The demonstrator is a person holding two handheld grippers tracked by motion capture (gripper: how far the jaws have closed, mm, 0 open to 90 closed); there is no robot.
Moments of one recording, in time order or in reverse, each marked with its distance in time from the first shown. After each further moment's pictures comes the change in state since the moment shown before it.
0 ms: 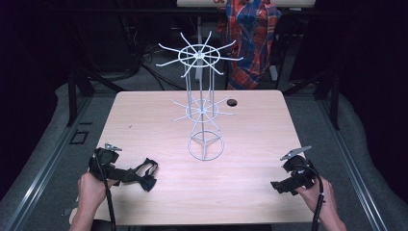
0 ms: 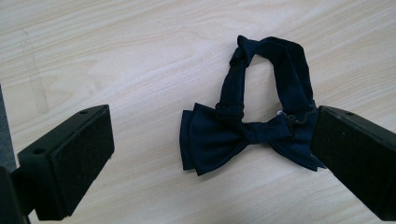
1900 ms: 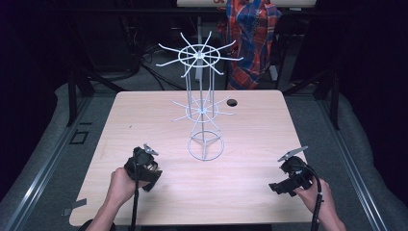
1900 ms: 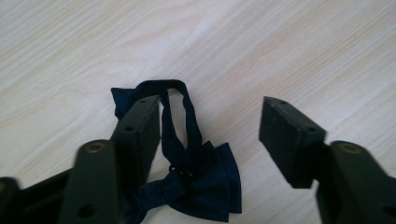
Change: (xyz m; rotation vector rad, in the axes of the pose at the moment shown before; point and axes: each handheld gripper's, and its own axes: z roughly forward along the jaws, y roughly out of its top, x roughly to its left) left arm -0.078 0.031 0.035 0.063 -0.068 0.272; right arm 0.001 0.001 0.007 0.042 0.052 -0.002
